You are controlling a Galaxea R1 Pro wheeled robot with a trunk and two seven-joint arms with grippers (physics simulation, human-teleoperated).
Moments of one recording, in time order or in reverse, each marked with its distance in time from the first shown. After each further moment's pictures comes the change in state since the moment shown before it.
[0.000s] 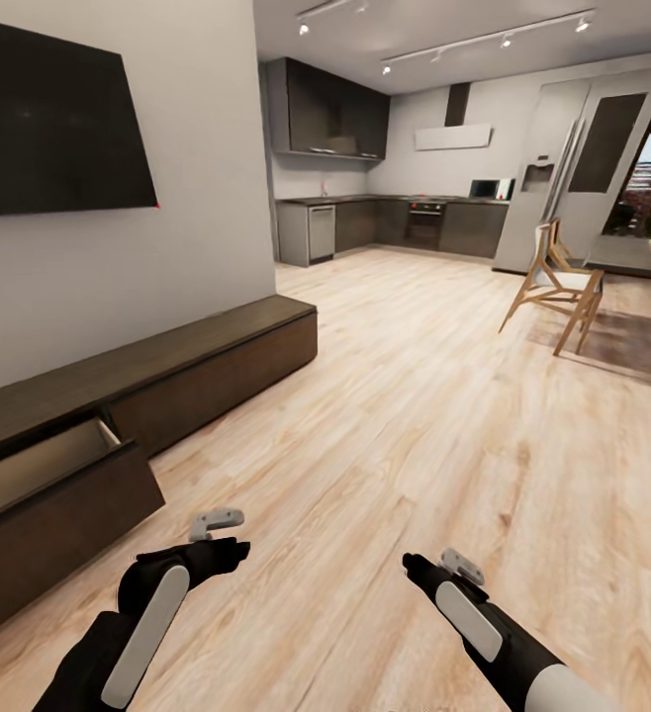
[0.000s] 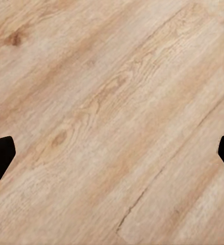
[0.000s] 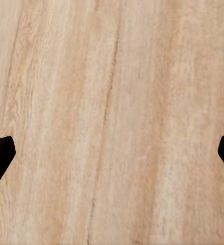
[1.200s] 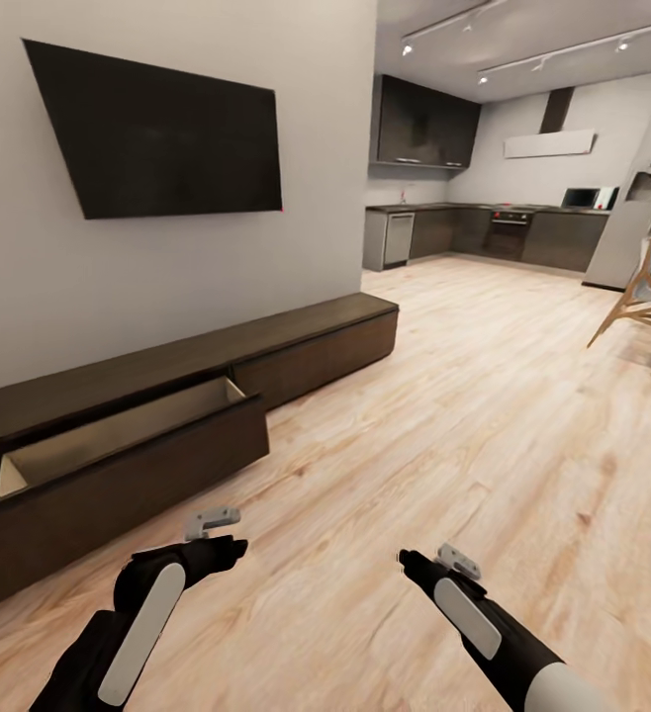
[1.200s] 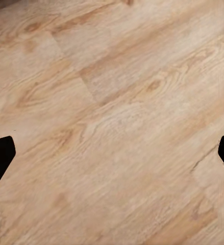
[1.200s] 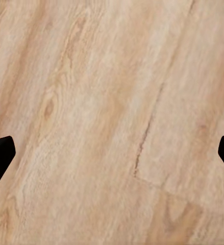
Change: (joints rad) left arm 0.000 -0.001 0.023 -0.002 0.011 0.000 -0.002; right arm 0.000 -0.001 0.000 -0.029 0.008 0.024 0.000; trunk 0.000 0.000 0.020
